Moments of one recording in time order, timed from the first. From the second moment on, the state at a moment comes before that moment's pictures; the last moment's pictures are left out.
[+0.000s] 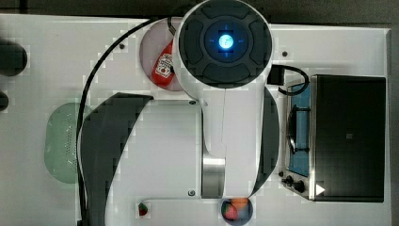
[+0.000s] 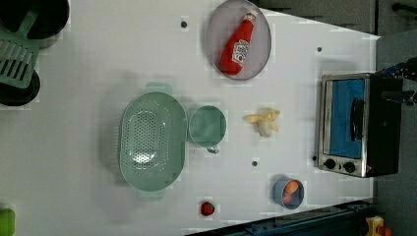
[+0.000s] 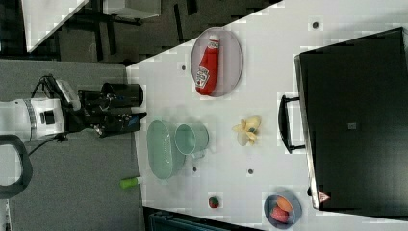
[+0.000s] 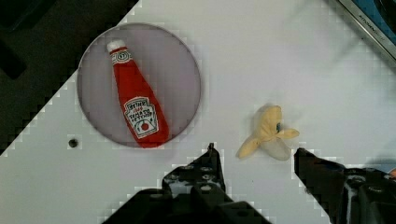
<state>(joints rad) 0.01 -0.01 -0.01 -1.74 0.00 0.22 0.05</state>
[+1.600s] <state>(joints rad) 0.04 0.10 -0.09 -2.33 0.01 0.76 -0.58</state>
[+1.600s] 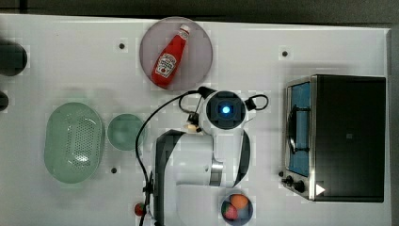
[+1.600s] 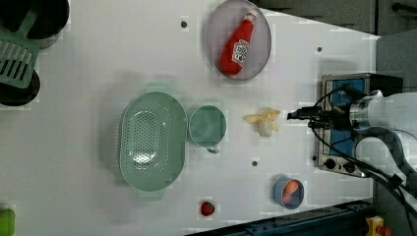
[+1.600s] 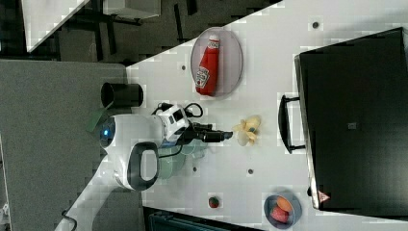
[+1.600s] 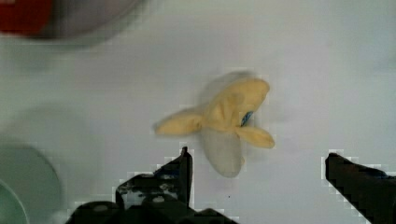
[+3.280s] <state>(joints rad) 0.02 0.31 -0.06 -2.35 0.02 1.00 -0.71</state>
